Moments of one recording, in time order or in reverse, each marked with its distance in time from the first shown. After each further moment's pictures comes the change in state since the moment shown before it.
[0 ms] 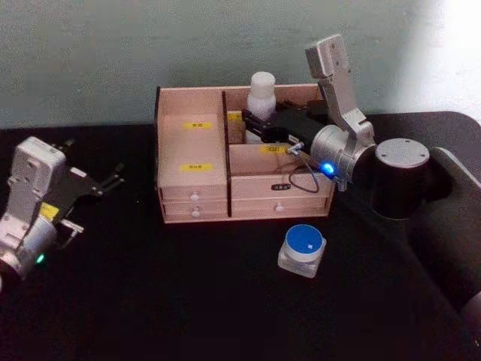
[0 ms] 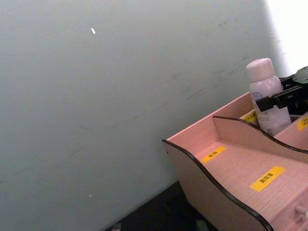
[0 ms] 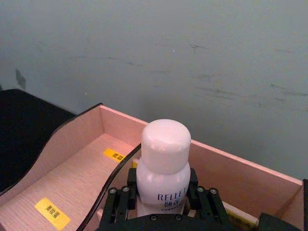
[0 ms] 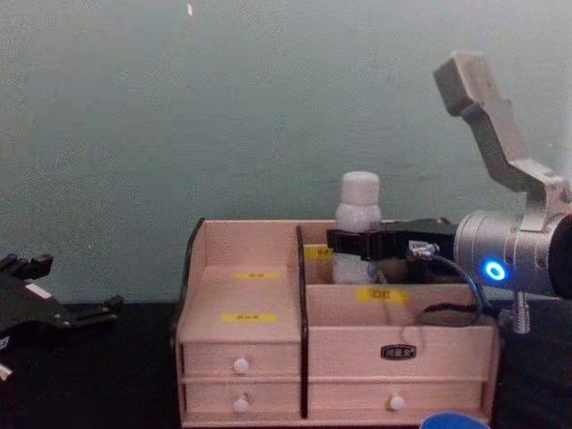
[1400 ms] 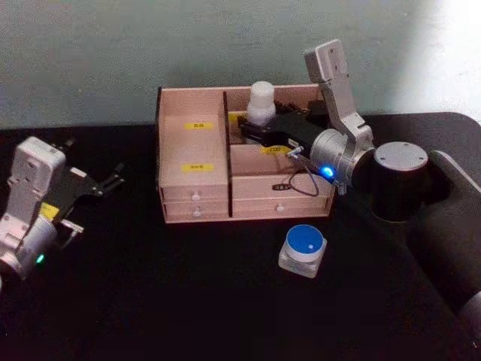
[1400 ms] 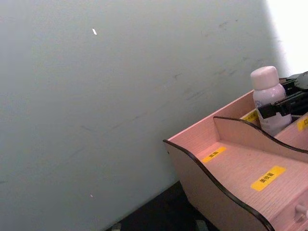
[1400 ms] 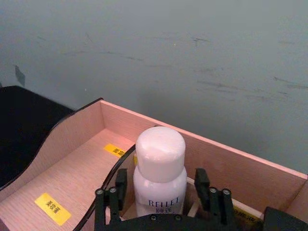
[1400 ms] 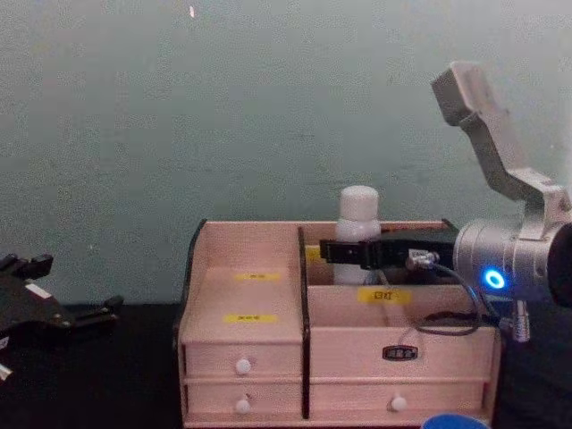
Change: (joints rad) left arm 0.000 0.000 0.000 0.000 0.000 0.000 0.000; right arm -0.003 -0.008 0.009 0.017 -0.015 0.004 0.005
